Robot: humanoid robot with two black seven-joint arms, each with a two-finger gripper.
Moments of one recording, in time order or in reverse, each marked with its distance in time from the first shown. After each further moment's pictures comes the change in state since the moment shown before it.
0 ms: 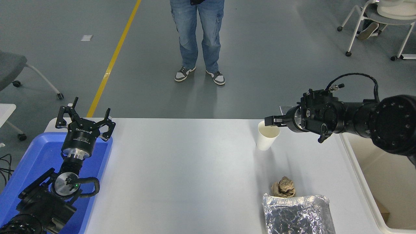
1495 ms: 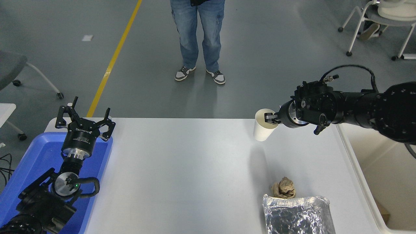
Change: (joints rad) left arm 0.000 0.000 0.000 0.000 0.000 0.000 0.000; right arm 0.407 -0.126 -0.002 0.323 -0.050 0.266 -0.015
